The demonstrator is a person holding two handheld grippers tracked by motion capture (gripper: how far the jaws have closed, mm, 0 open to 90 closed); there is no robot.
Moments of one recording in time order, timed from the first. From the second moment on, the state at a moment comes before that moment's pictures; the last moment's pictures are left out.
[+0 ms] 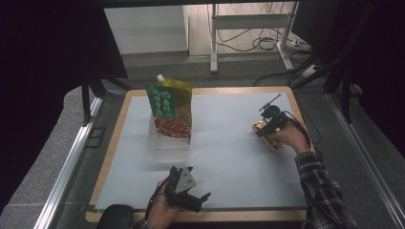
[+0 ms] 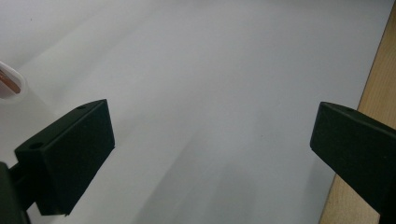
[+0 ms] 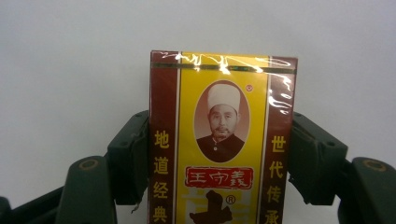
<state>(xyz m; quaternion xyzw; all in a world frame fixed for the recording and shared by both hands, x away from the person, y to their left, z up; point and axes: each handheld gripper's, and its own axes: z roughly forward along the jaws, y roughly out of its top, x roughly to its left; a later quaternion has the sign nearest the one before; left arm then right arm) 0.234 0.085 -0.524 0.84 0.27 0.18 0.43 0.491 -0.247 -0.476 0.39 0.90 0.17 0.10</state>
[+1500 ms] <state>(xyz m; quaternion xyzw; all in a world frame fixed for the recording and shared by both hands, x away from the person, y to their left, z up) 0.220 0.099 -0.518 0.83 0.30 0.17 0.44 0.421 -0.227 -0.412 0.30 0.86 0.40 0.13</state>
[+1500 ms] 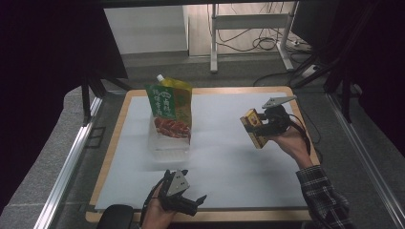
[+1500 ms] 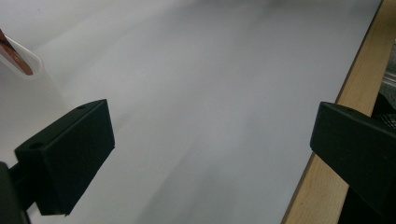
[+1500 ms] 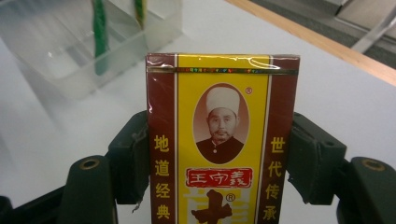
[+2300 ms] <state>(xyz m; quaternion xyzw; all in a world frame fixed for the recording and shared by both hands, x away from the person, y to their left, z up) 0.219 0.096 -0.520 0.84 0.29 0.17 0.43 0.404 -0.177 -0.404 0.24 0.83 0.49 0.12</state>
